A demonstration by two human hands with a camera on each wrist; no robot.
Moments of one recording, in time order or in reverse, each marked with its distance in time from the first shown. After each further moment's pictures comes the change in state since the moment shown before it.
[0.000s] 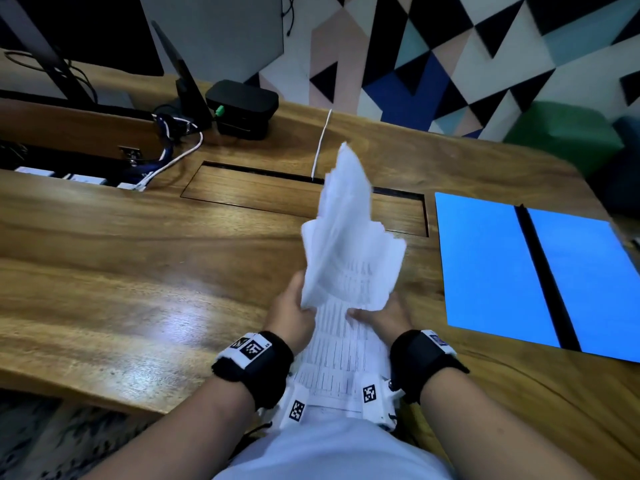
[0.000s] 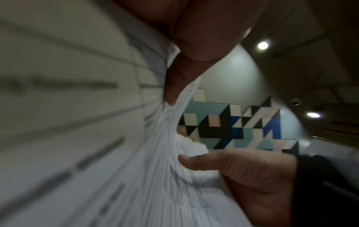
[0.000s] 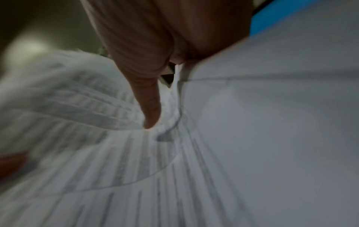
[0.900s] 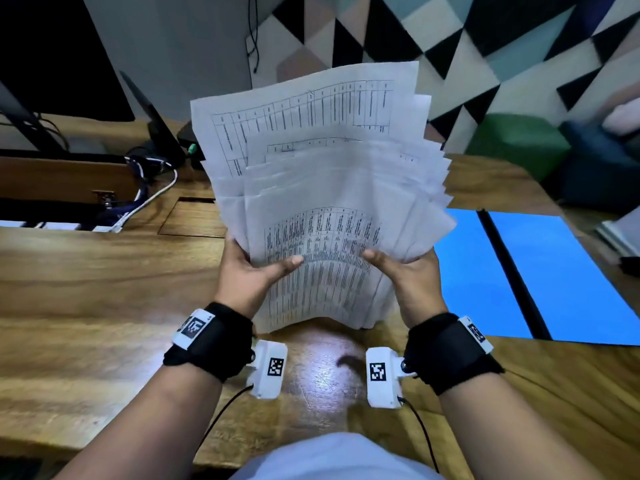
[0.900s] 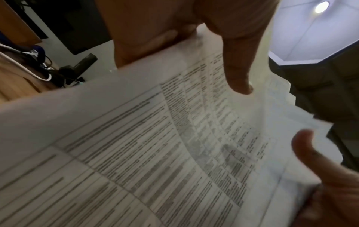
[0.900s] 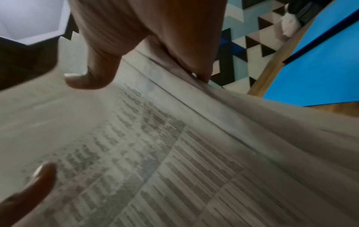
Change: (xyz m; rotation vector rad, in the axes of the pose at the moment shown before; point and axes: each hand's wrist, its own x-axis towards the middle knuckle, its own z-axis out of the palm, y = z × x) left_hand 0.039 0.062 -0.040 -0.495 0.167 0.338; right_hand -0.058 -0.122 -0.051 0.462 0.118 -0.613
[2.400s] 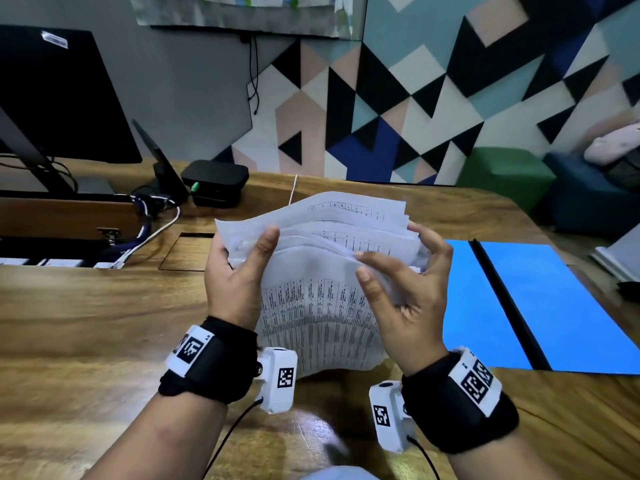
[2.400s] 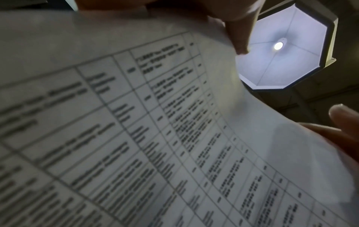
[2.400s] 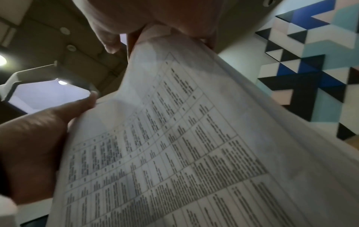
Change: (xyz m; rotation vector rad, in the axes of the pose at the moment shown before) left_hand -0.002 0.069 0.022 -0.188 0.092 0.204; right_hand -0.026 -0.056 0.018 -0.565 0.089 -0.665
